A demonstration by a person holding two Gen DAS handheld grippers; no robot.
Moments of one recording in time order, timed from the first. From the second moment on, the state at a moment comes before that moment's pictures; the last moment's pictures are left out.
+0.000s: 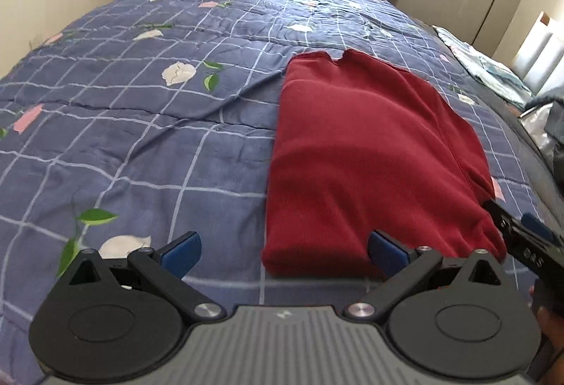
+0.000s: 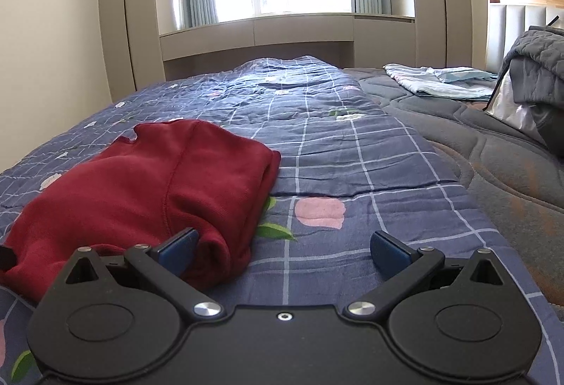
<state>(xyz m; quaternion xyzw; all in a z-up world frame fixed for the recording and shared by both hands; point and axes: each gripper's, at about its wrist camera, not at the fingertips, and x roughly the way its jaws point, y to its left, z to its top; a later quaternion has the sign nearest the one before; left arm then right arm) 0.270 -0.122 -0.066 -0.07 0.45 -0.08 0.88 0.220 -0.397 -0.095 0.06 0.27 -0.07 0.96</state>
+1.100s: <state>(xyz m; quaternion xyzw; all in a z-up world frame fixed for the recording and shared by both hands) 0.347 -0.129 -0.050 0.00 0.42 -0.11 0.90 0.222 -0.418 -0.098 0.13 0.28 -0.03 0.95</state>
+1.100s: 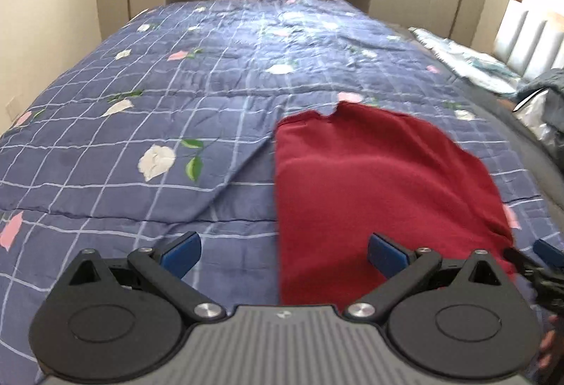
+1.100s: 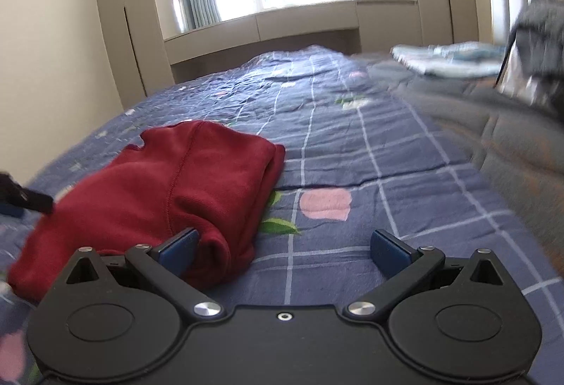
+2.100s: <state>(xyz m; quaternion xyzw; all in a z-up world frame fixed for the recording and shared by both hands) 0.397 -0.134 -0.077 0.01 0.42 -0.19 0.89 0.307 -0.443 -0.098 0.23 0.33 0.03 0.91</state>
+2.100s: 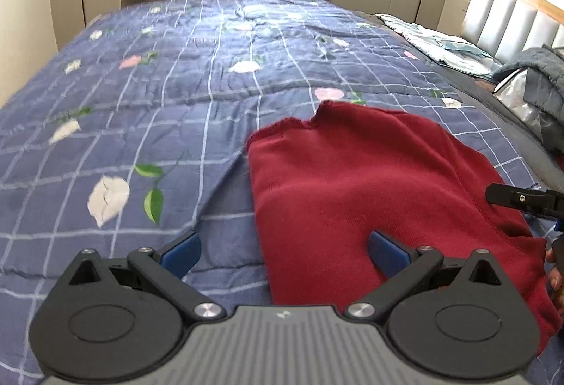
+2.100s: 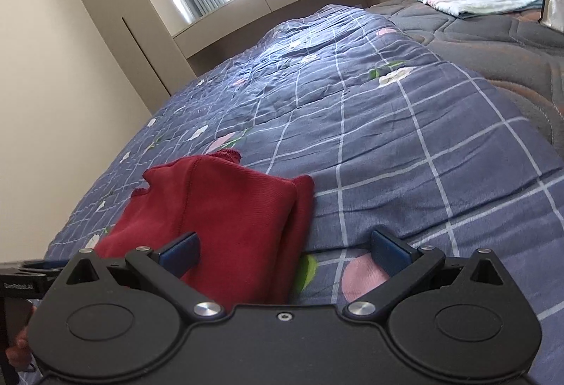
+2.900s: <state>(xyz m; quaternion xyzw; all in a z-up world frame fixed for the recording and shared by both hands) 0.408 -0.113 -0.079 -0.06 0.50 -0.18 0.84 0.287 -0.430 -0.093 0.27 0.32 0.00 0.91</state>
